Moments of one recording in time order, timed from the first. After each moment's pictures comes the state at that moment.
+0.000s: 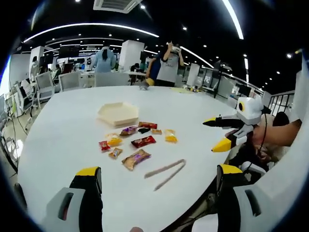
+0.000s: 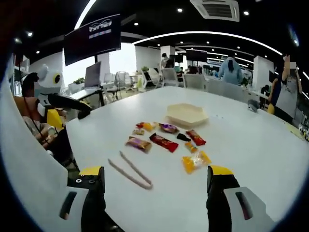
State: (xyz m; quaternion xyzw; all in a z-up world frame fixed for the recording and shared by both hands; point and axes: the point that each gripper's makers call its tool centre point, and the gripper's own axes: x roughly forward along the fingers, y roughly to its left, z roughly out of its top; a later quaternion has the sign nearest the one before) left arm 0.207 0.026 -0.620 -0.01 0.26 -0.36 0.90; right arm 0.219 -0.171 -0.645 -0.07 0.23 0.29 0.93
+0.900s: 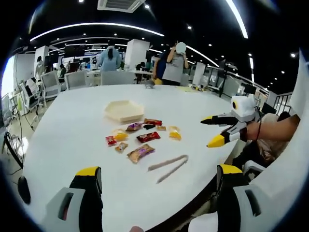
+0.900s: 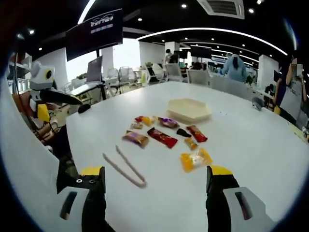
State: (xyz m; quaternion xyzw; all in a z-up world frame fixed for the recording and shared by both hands) left arm 0.191 0.043 -0.617 0.00 0.26 -0.33 0.91; right arm 0.232 -0.174 -0.662 -0.08 0.24 0.31 0.91
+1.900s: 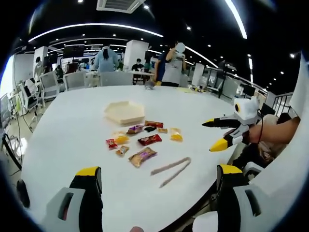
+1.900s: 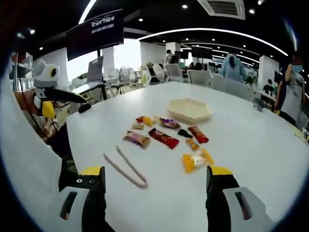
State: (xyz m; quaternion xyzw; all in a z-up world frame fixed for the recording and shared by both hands) left arm 0.208 0.040 -0.622 -0.01 0.26 -0.33 0.90; right arm 0.234 -0.174 -0.667 -0.08 0.25 0.31 0.91
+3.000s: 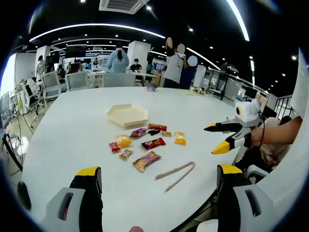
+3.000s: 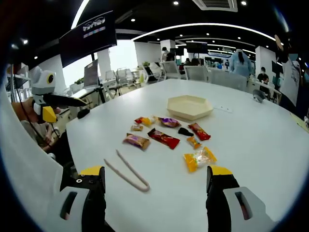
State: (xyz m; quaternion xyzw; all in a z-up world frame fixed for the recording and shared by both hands) left arm 0.223 0.048 -0.619 -0.02 0.26 -0.32 0.91; right arm 0.242 -0.164 -0.664 -0.05 0.27 0.31 0.91
